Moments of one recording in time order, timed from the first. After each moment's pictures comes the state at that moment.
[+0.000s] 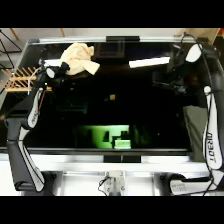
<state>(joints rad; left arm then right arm) 0.01 -2.25 2.05 1.23 -0.49 -2.22 0.07 -1.56 1.72 -1.34 1.45 1.65</state>
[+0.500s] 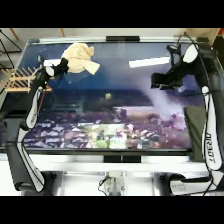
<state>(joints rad) -0.02 -2.17 2.05 1.19 -0.46 -2.10 0.09 -1.56 1.72 -1.39 1.47 1.63</state>
